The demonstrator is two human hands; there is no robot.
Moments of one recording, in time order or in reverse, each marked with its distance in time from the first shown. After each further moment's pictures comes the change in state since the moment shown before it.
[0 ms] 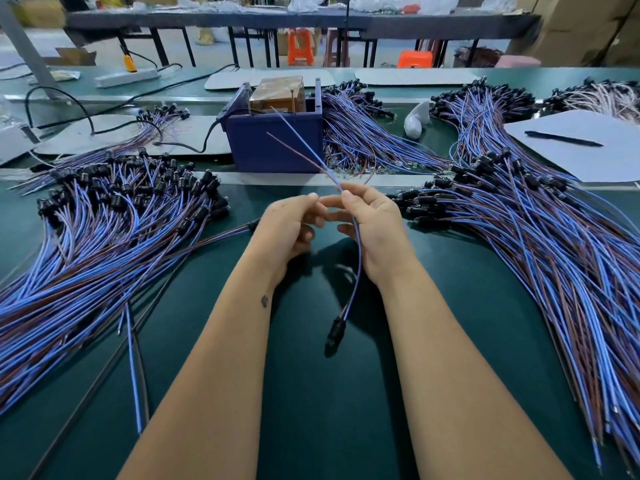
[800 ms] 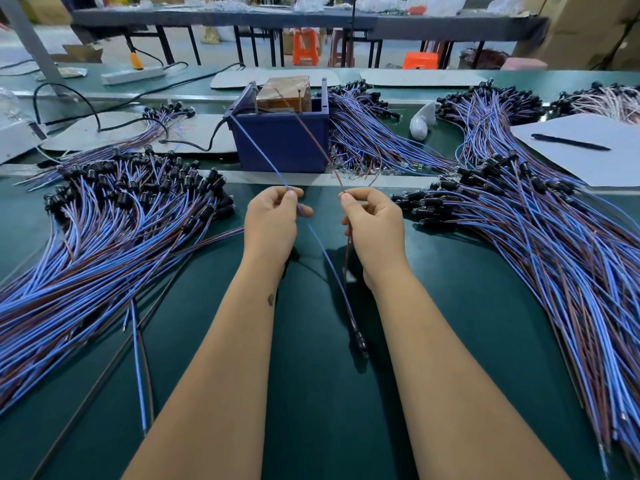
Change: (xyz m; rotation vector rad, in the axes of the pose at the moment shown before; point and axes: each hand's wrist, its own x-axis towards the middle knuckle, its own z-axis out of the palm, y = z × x) left_hand 0.008 -0.005 -0.010 0.116 0.339 0.199; right_hand -0.003 0.006 0.010 -0.283 0.220 -0.101
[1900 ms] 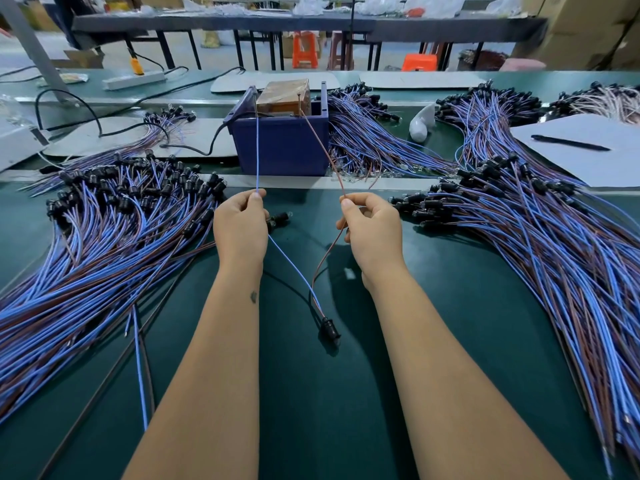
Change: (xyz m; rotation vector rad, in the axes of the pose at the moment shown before) left_hand 0.013 -0.007 -0.025 0.050 0.229 -0.011; right_hand 0.002 0.002 0.002 -0.023 -0.012 0.024
